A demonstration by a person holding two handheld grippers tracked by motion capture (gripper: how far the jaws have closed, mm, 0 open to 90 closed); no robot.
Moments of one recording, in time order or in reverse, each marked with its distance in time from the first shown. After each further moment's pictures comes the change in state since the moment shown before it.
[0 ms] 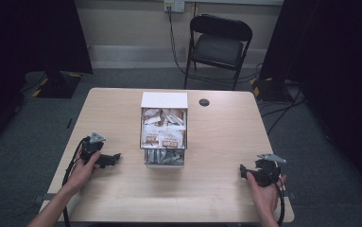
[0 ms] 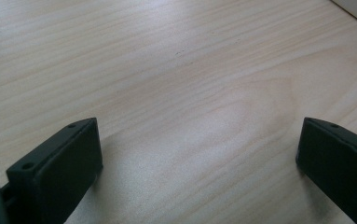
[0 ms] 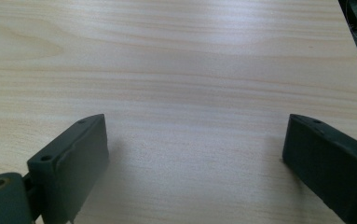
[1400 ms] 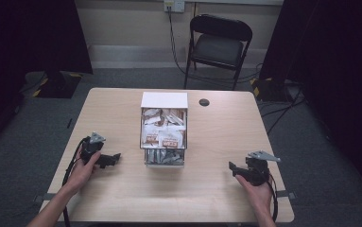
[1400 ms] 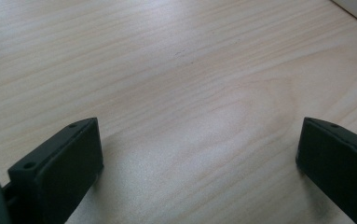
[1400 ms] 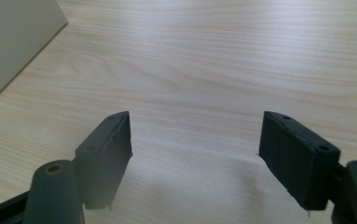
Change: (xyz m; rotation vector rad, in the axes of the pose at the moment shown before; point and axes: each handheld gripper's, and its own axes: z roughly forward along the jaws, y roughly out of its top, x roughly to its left) left arm 0.000 0.000 0.000 0.000 0.003 -0.001; right arm 0.035 0.015 -0.017 -0.085 0.219 -0.047
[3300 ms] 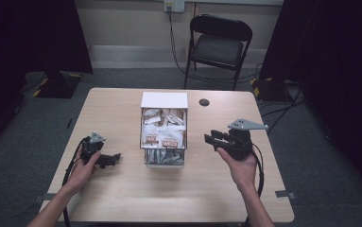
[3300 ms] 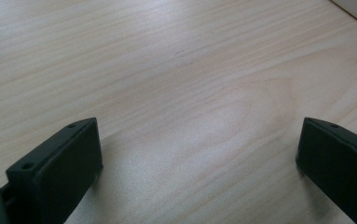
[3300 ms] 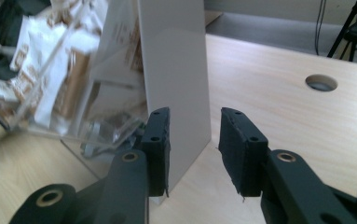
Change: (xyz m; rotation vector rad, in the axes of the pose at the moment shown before) left arm 0.001 0.000 0.000 0.006 -0.006 0.008; right arm 0.081 0.122 -0.042 -0.153 0.321 -0.132
